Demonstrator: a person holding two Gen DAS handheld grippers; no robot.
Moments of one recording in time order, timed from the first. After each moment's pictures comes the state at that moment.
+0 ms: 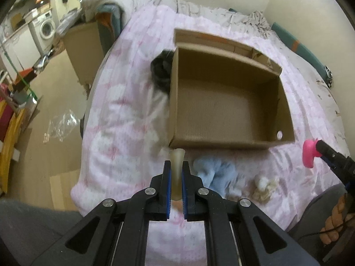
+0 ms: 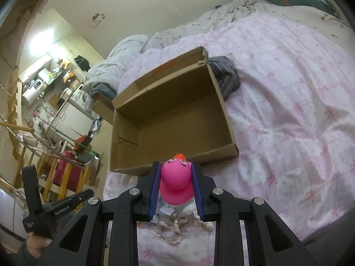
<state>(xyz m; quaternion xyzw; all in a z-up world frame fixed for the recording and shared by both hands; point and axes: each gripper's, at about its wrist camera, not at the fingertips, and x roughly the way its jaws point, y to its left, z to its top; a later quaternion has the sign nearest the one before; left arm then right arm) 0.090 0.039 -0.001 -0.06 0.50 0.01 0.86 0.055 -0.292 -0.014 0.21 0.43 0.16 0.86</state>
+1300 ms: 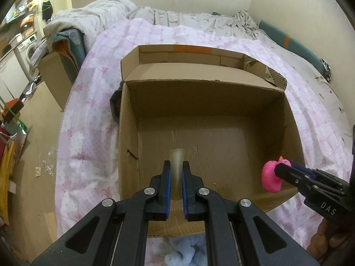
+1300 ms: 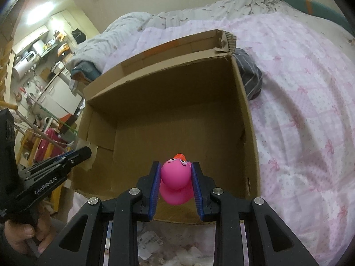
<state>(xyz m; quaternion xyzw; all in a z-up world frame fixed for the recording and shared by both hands) 0.205 -0.019 -0.033 -0.02 0.47 -0.02 0.88 0.159 -0.249 -0.060 0.13 0.47 0.16 0.86</state>
